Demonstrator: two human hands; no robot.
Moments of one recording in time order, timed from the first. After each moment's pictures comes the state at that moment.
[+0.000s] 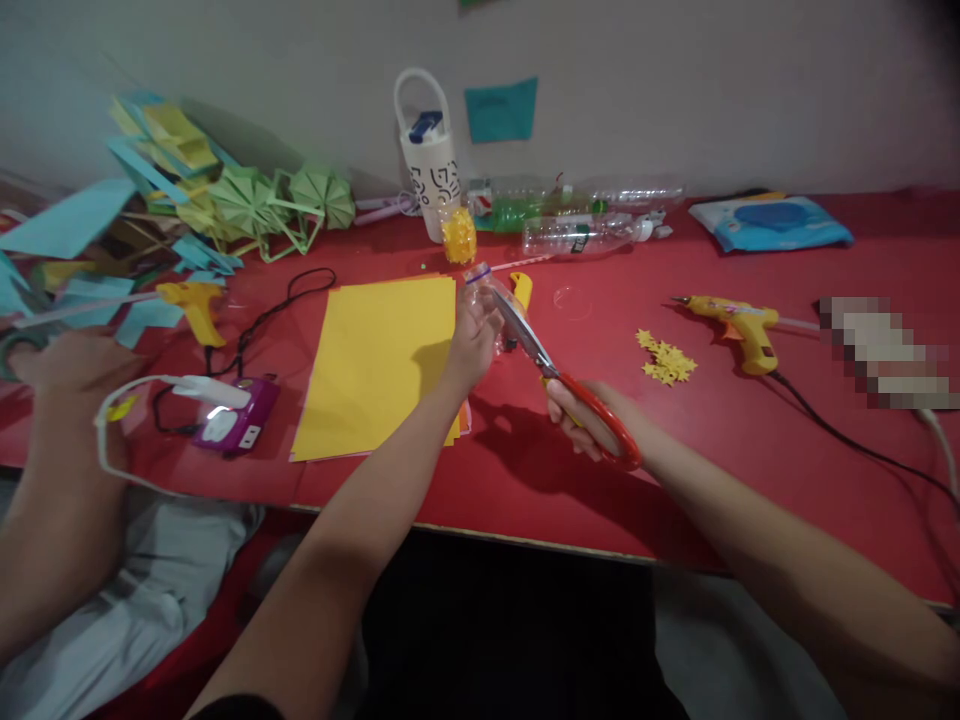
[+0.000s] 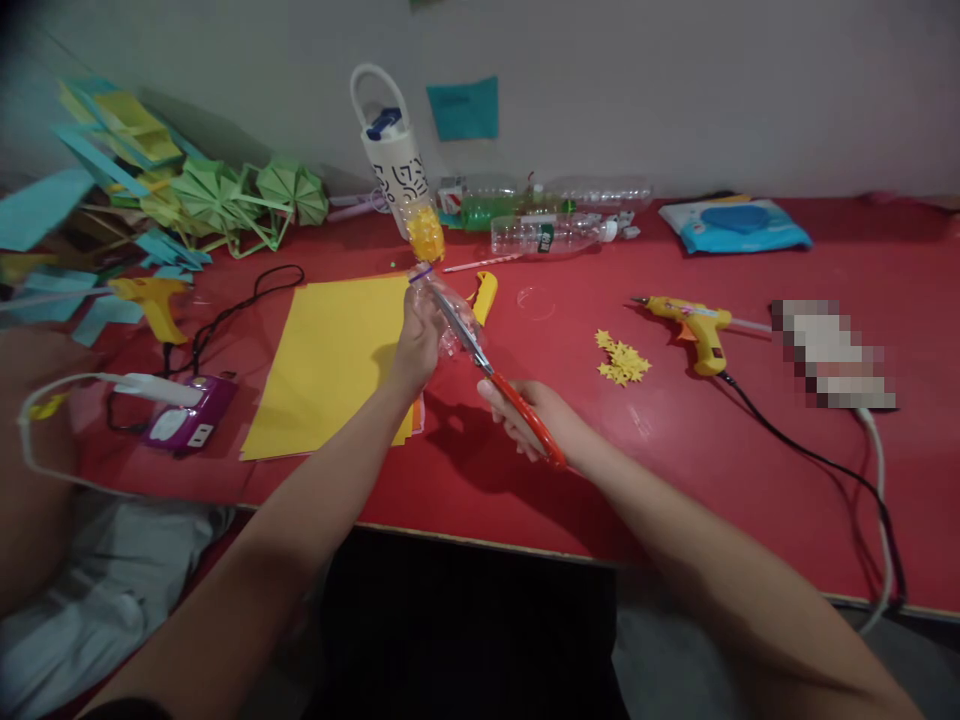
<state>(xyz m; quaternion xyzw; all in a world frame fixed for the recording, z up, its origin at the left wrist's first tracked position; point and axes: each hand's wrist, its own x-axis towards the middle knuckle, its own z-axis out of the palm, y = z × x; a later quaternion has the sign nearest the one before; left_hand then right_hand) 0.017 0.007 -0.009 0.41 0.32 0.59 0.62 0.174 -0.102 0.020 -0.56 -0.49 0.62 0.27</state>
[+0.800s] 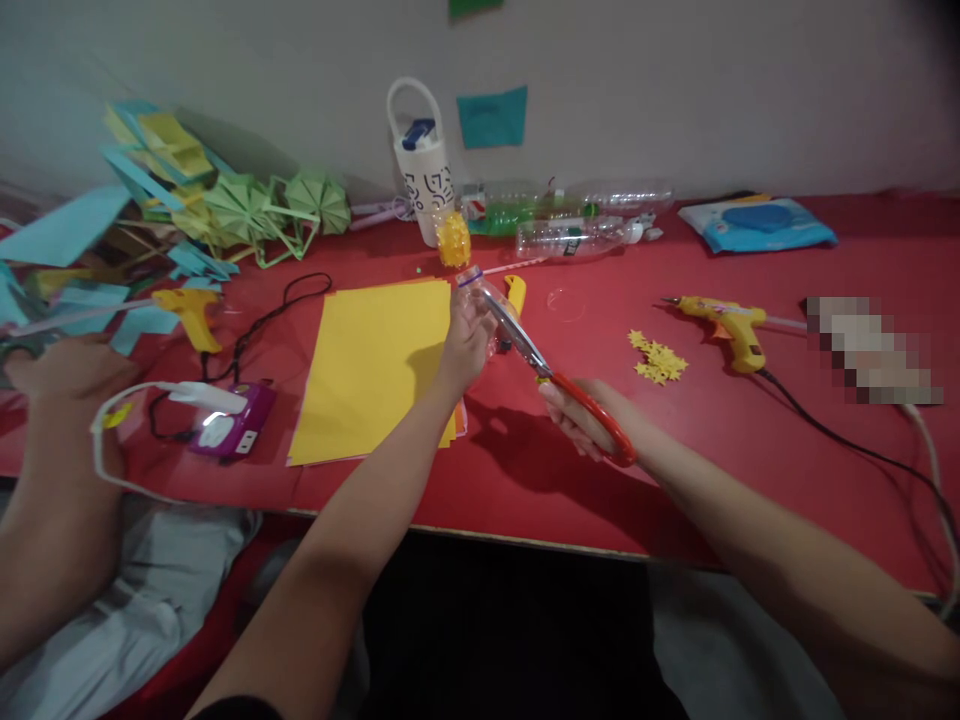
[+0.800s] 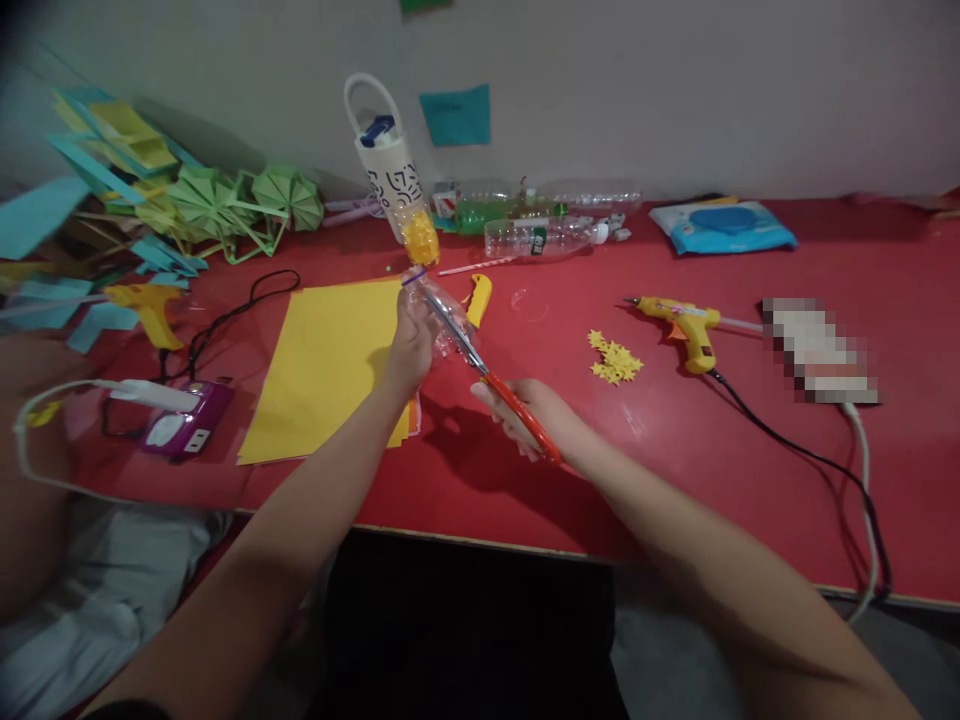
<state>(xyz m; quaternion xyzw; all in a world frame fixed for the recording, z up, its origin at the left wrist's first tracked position) 0.012 0.012 -0.017 0.51 0.32 0.55 0.57 0.174 -0.103 0.030 -0.59 -0.50 0.59 0.26</state>
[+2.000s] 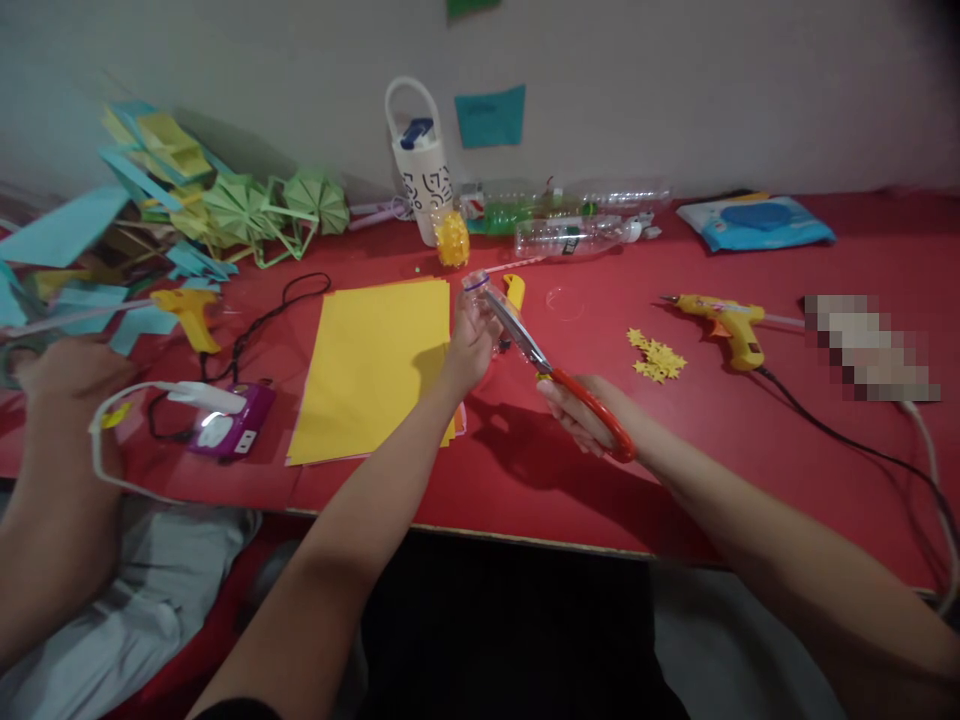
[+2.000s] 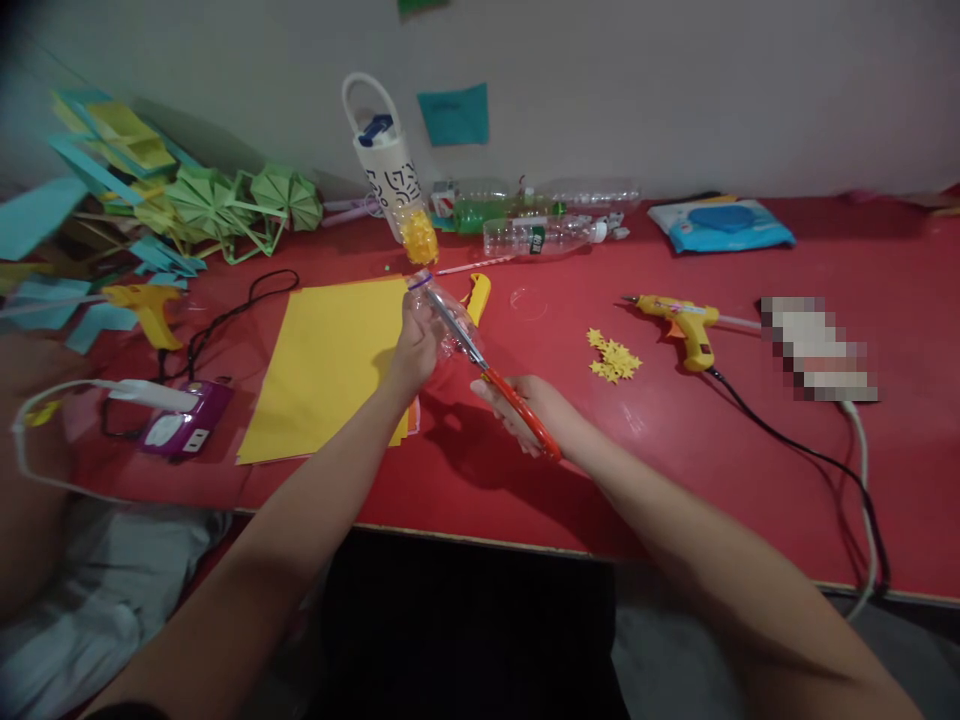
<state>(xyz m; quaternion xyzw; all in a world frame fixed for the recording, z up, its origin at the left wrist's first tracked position) 0.014 0.017 -0.032 0.57 0.27 0.55 0.54 0.174 -0.101 0.033 -0.59 -0.51 0.57 0.25</state>
